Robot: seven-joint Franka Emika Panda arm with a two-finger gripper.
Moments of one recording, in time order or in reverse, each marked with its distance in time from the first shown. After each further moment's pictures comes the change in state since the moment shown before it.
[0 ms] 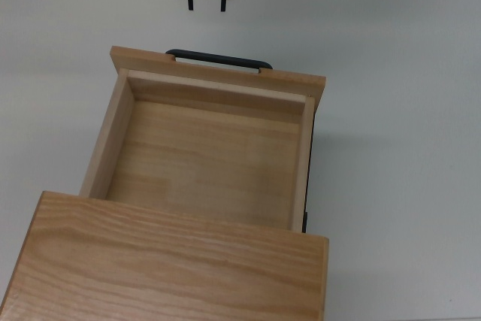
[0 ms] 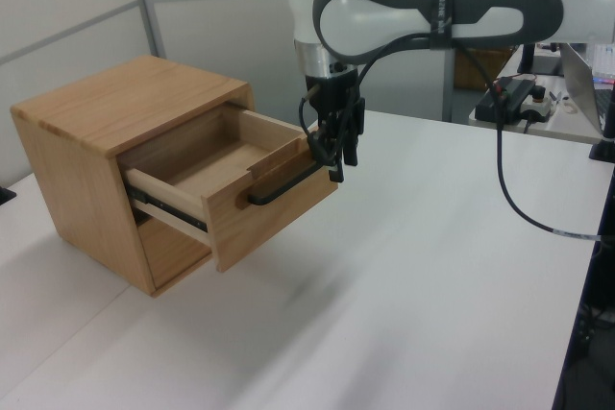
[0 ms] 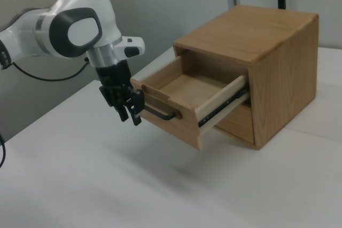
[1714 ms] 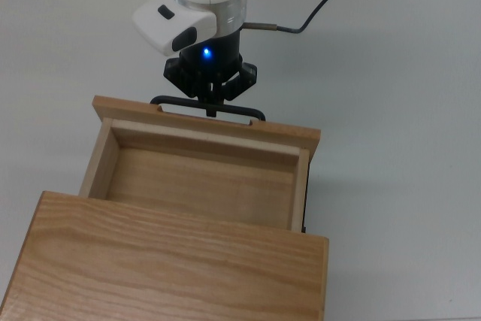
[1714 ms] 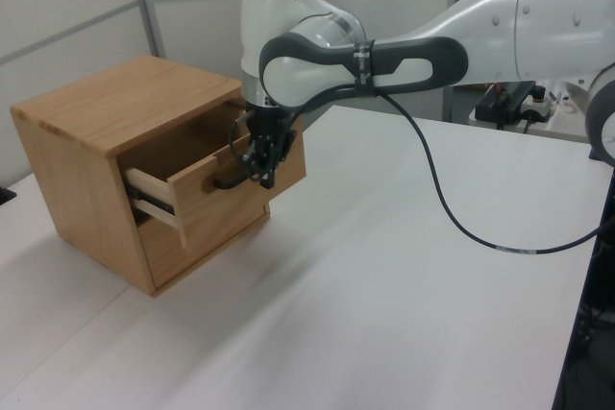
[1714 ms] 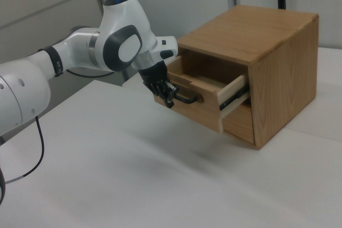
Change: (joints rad) arm -0.001 0.293 -0.003 0.194 0.000 0.357 0.096
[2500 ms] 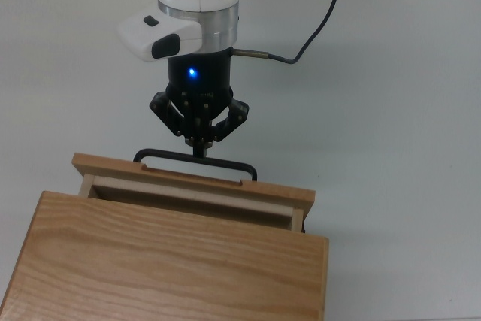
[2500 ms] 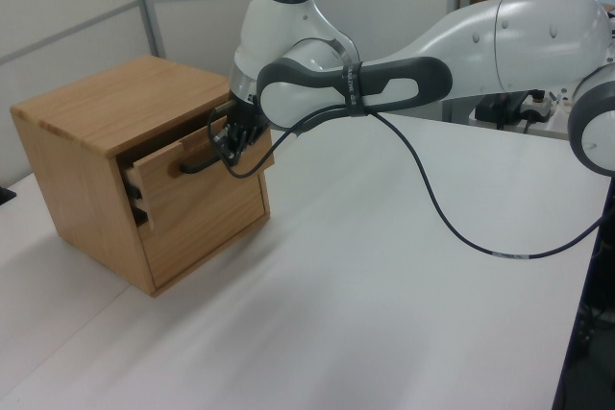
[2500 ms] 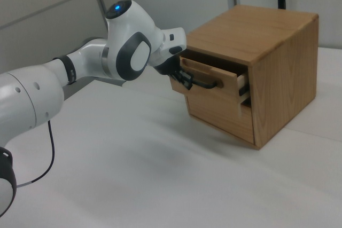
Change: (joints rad) arm -0.010 0.052 -0.012 0.001 -0.040 0.338 0.110
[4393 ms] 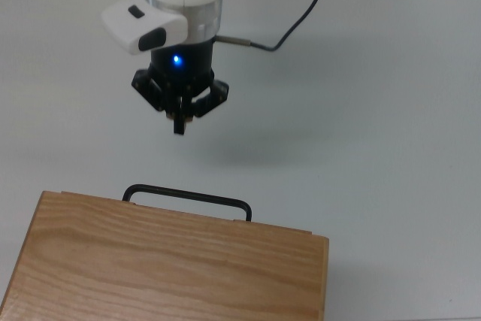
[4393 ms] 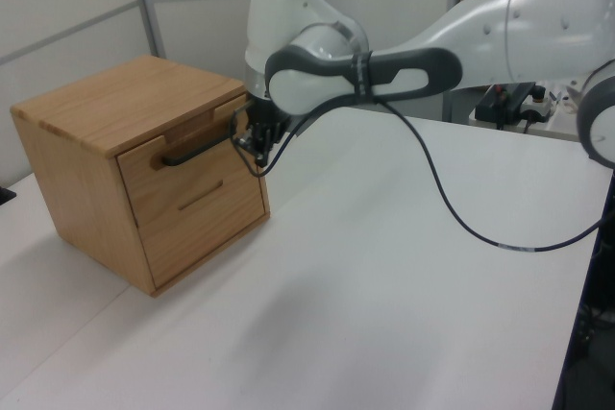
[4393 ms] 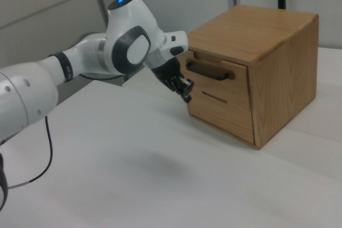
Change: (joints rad) arm -0.026 -0.046 0.010 0.001 -0.052 -0.247 -0.072
